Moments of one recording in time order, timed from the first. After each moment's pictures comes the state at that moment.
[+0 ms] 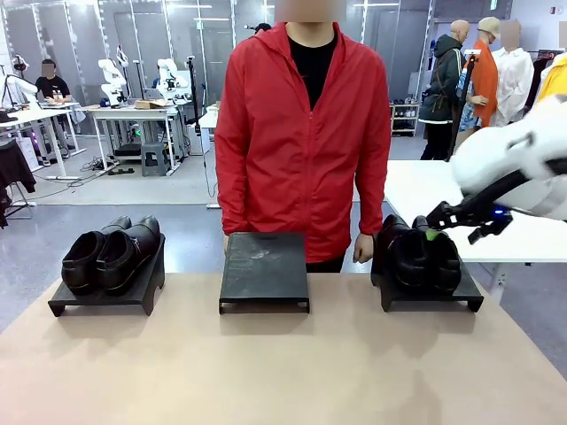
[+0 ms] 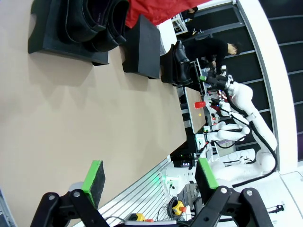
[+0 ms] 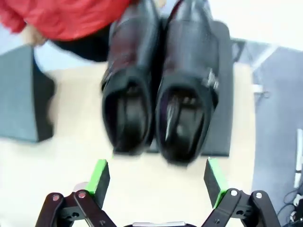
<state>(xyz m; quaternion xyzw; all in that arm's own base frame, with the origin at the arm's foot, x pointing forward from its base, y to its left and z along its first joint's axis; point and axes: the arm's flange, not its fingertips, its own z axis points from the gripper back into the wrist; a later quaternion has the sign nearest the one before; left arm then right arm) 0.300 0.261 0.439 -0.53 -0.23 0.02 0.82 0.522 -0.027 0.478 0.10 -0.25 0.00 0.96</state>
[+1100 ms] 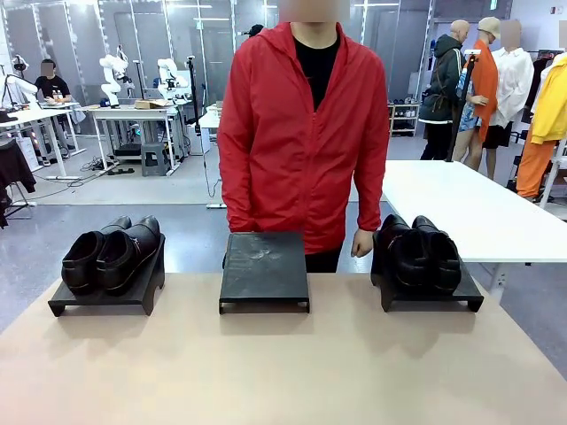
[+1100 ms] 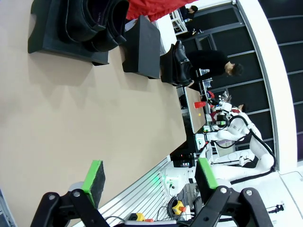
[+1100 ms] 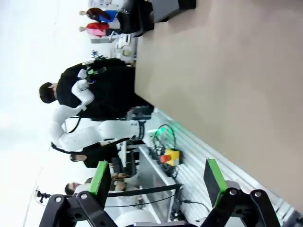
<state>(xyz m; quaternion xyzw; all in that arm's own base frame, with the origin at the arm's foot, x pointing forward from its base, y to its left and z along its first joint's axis) 0.300 0.260 0.439 -0.53 -0.23 0.02 0.82 0.295 -0.213 0.407 0.59 -0.06 0.00 0.80</state>
